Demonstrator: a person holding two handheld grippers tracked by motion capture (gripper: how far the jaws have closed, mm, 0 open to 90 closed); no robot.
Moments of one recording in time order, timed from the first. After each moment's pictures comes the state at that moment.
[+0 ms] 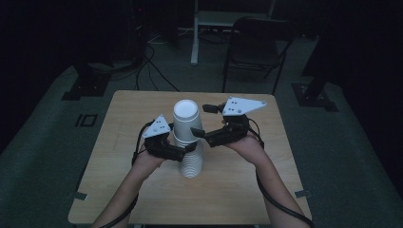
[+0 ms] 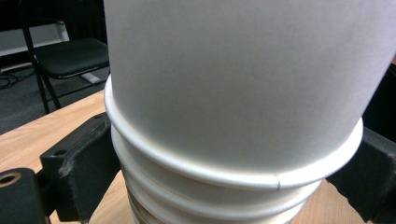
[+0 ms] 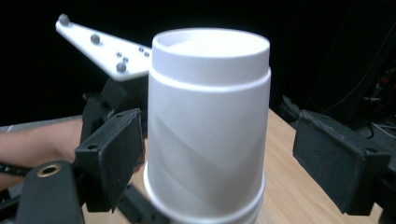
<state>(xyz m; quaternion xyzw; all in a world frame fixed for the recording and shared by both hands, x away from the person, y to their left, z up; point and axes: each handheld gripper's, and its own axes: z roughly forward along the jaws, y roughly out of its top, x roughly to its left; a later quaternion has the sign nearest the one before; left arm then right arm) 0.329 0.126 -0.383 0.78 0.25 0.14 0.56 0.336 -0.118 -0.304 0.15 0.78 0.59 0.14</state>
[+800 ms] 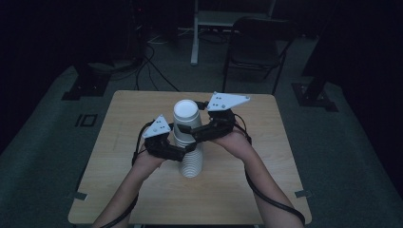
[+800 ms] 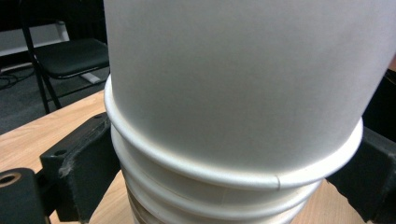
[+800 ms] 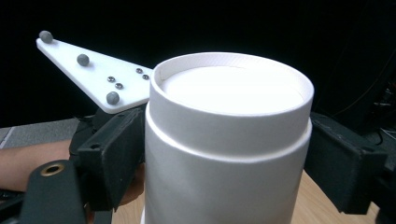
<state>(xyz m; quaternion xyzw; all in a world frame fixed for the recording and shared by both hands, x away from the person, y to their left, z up) 0.329 0.126 -0.383 0.78 0.25 0.14 0.56 0.346 -0.086 -0.301 0.14 0.79 0.59 0.13</state>
